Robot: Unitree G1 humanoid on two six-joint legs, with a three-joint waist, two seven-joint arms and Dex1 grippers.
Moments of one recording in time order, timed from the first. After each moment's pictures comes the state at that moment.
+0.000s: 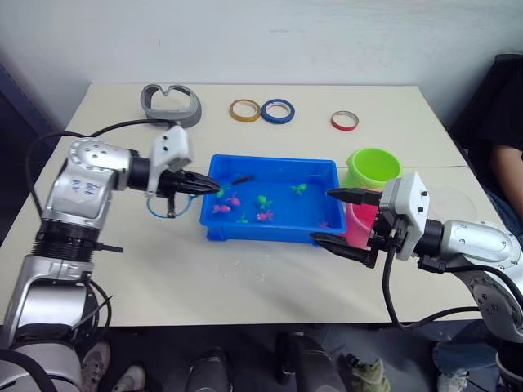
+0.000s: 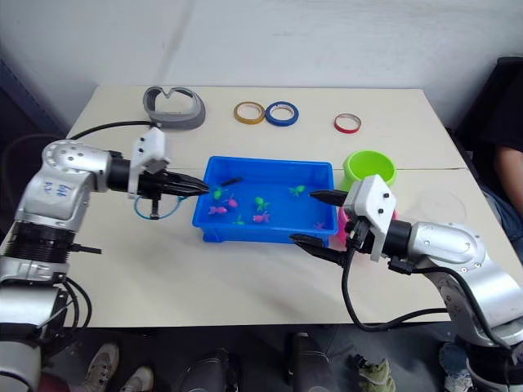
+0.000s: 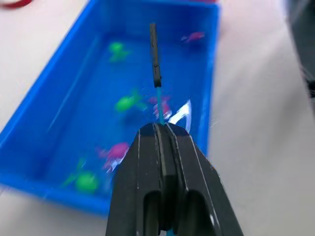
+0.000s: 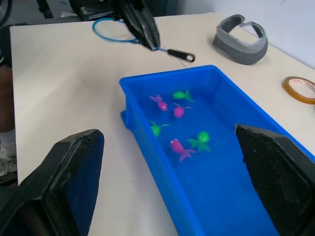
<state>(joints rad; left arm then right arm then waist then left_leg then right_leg) -0.87 0.71 -0.17 0.22 -0.21 0.36 -1.31 -0.27 -0.79 -0.13 -0.59 0.64 0.64 0.81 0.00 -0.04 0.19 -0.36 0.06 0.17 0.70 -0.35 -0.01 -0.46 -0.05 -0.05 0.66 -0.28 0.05</state>
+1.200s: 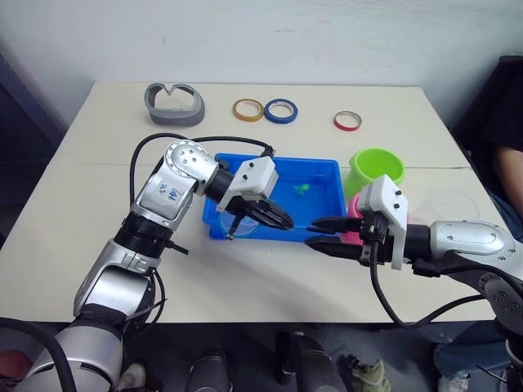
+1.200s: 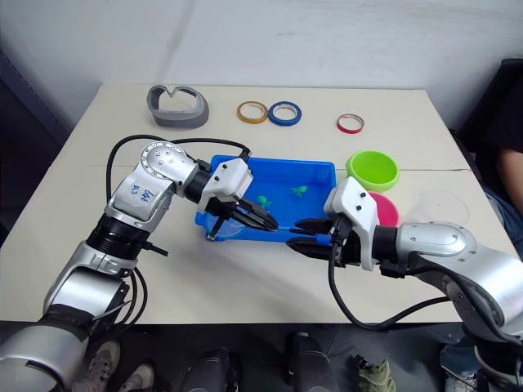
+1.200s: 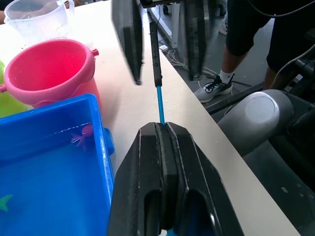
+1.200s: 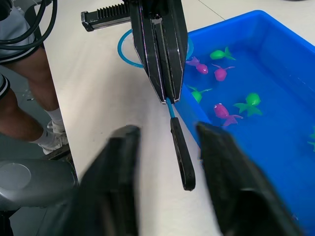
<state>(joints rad) -0.97 0.46 -0.33 0.22 -0.21 0.25 -1.46 -0.36 -0.85 -0.09 -0.67 0.86 0.97 0.69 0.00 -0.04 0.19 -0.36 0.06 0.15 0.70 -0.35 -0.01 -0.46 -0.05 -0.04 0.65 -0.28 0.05</state>
